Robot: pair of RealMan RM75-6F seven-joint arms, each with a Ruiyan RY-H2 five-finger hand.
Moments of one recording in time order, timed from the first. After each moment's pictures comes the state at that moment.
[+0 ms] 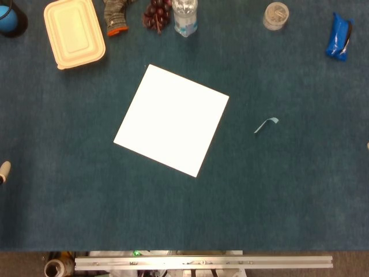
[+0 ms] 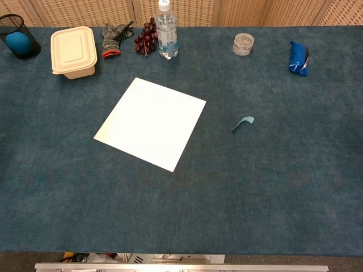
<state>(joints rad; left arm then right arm) -0.02 -1.20 -0.03 -1.62 1.48 1.53 0.04 0.12 -1.12 0.04 -1.72 -1.60 1.43 0.05</state>
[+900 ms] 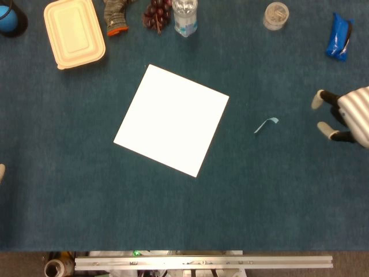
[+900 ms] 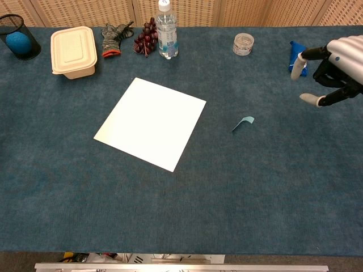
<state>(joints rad) -0.01 -1.20 -0.03 -1.59 1.47 1.53 0.01 0.39 -1.18 0.12 -1.72 -1.52 1.11 -0.14</state>
